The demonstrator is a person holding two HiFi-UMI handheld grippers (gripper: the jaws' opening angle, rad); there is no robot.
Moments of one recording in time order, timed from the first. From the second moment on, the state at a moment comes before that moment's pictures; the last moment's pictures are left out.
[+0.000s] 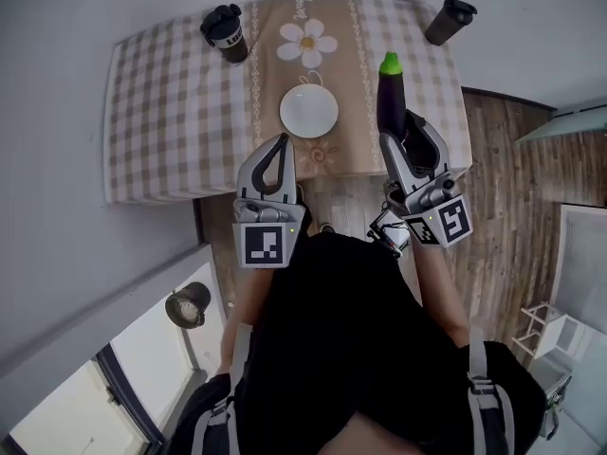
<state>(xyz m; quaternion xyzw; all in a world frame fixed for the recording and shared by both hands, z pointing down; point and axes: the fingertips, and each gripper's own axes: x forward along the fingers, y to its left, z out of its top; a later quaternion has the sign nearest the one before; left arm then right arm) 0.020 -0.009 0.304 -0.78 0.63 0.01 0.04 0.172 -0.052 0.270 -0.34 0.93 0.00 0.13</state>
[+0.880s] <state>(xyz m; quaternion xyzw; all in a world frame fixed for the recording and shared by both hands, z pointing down) -0.059 -0.084 0.350 -0.82 0.58 0.00 0.01 0.089 -0.118 0.319 -0.39 0.92 0.00 0.04</state>
